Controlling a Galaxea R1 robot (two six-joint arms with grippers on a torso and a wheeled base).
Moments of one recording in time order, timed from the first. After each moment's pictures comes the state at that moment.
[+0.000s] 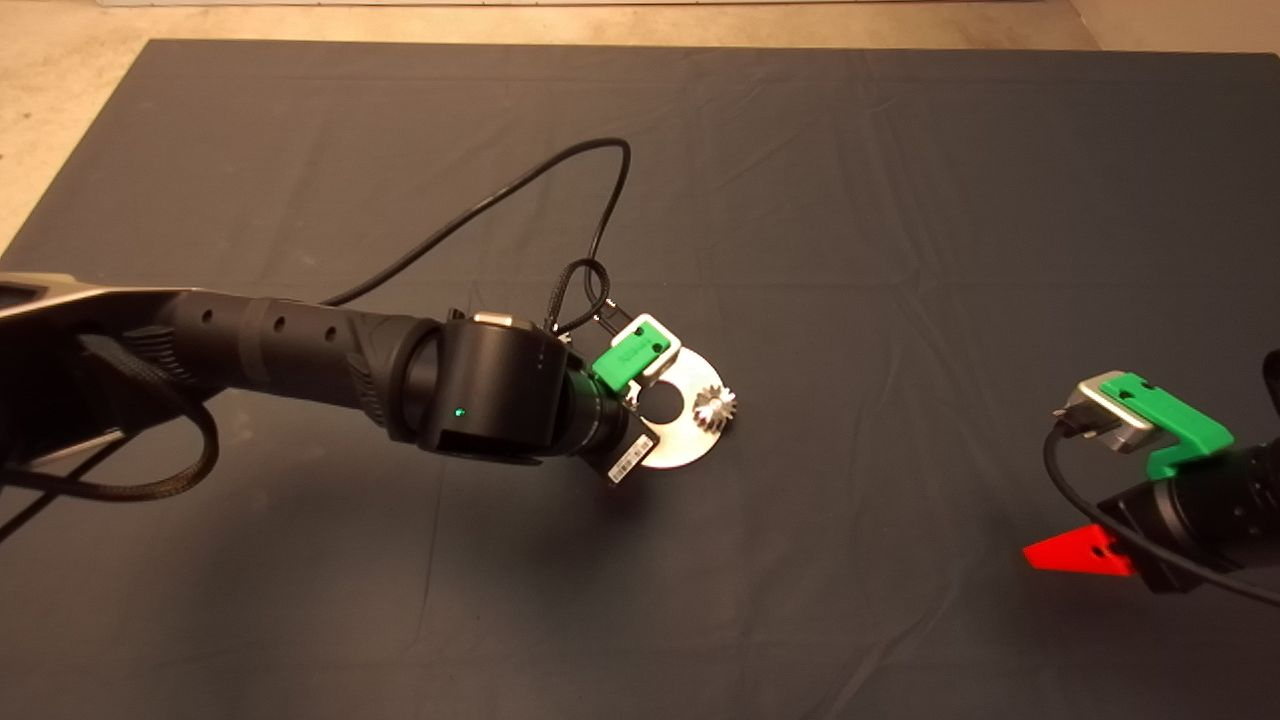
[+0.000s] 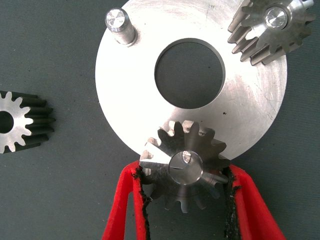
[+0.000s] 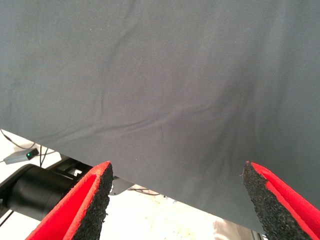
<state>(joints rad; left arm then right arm) -0.23 2.65 -0.80 0.86 1.49 -1.03 0.44 1.91 -0.38 -0.25 -1.39 1.25</state>
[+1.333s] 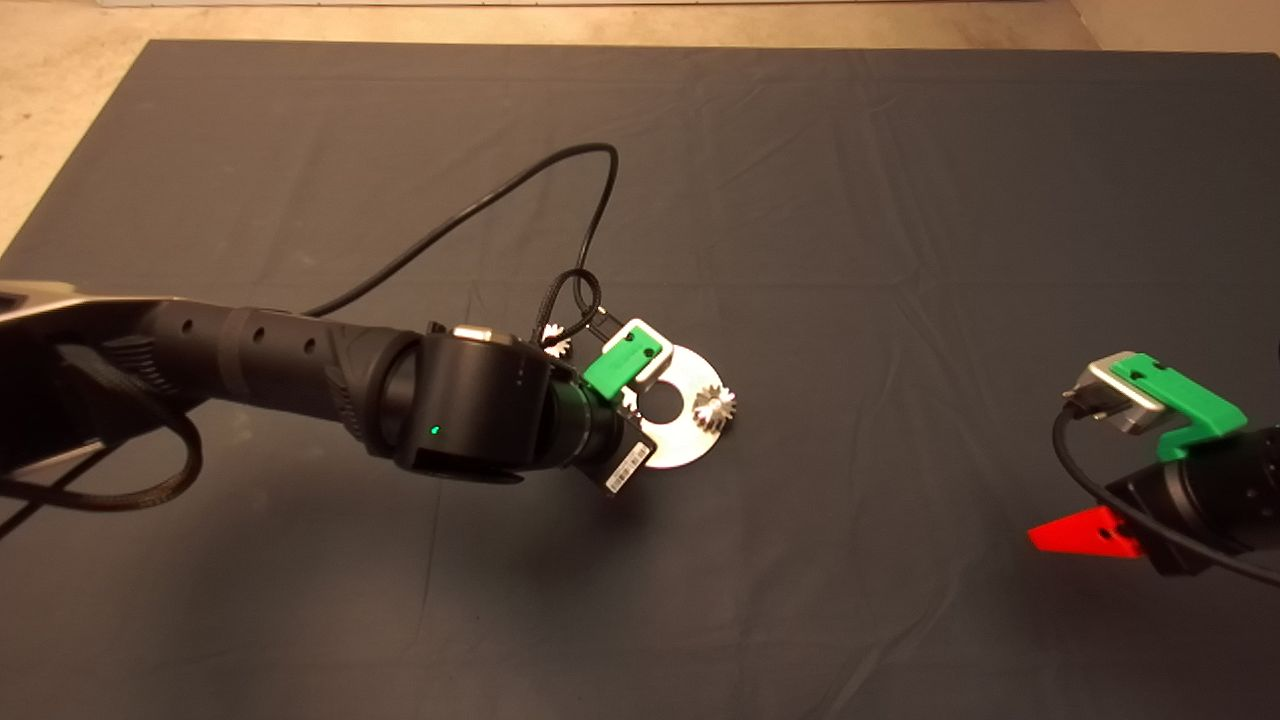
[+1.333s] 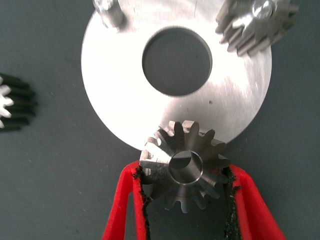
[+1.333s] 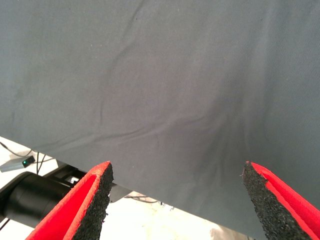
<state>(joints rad) -0.20 2.61 -0.76 0.89 1.46 -1.08 0.49 1.91 -0.38 -0.24 -1.39 1.25</state>
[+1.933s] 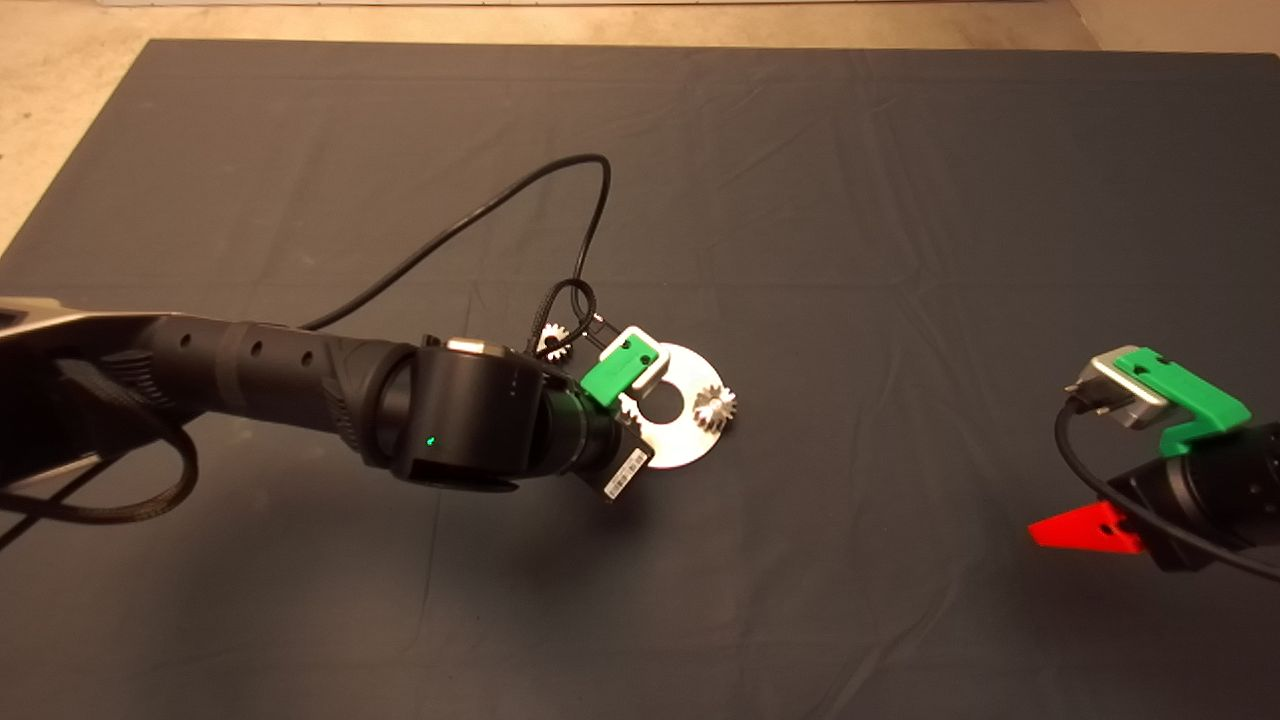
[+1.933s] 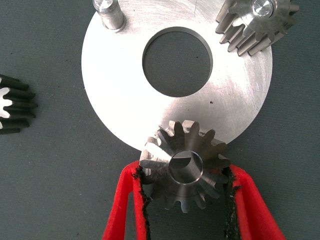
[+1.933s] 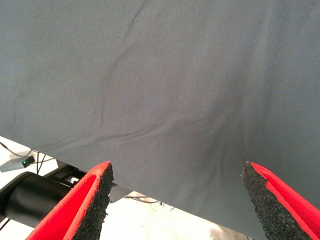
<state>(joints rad) -0.20 2.60 -0.76 0.90 1.45 -1.07 0.50 1.91 -0.38 -0.24 -1.39 1.25</state>
